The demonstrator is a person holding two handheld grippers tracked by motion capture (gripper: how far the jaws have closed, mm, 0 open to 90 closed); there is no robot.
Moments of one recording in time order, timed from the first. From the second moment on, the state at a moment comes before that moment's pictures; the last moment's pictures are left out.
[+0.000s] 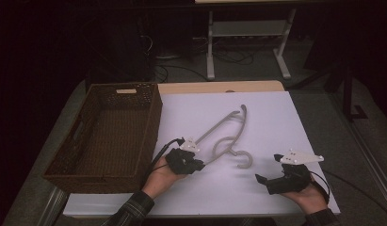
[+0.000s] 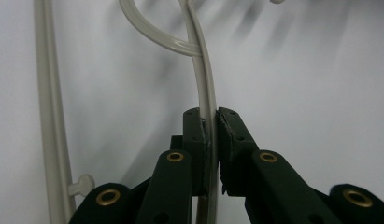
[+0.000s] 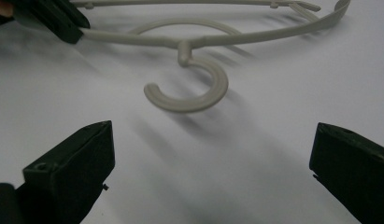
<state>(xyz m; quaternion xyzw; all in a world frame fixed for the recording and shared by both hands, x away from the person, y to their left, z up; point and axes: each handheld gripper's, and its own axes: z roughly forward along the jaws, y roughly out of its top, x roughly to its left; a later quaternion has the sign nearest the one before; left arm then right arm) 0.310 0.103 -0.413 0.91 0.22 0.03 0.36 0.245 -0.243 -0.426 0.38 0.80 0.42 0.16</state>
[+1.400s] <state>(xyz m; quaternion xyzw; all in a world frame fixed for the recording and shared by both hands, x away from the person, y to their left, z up) 0.312 0.145 -0.326 0.83 0.24 0.10 0.50 0.246 -0.243 -0.426 0.39 0.80 0.42 0.17</state>
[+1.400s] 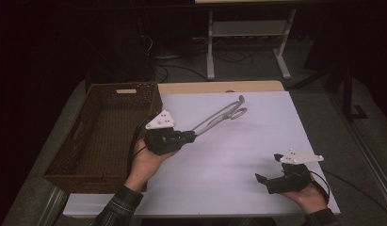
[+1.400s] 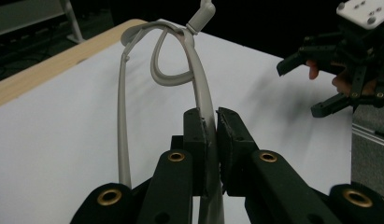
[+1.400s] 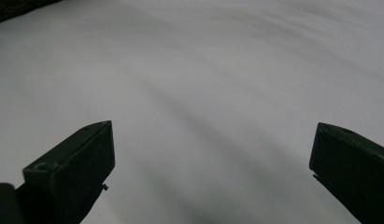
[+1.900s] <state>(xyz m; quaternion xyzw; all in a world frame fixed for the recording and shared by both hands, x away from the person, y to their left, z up) 0.314 0.171 -0.297 0.81 0.24 0.11 0.52 0.246 -0.243 -0.426 0.39 0.80 0.42 0.17</state>
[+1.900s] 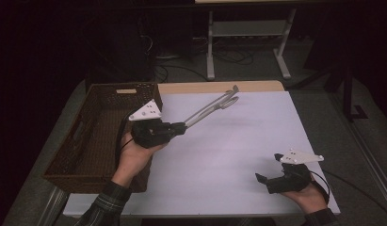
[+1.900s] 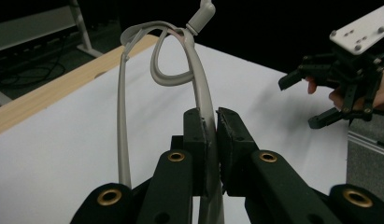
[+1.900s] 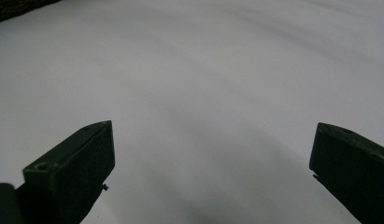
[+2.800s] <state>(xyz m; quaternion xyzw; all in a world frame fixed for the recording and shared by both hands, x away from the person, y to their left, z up) 0.306 0.256 -0.267 0.78 0.28 0.13 0.54 0.248 -0.243 -0.427 0.39 0.80 0.42 0.17</state>
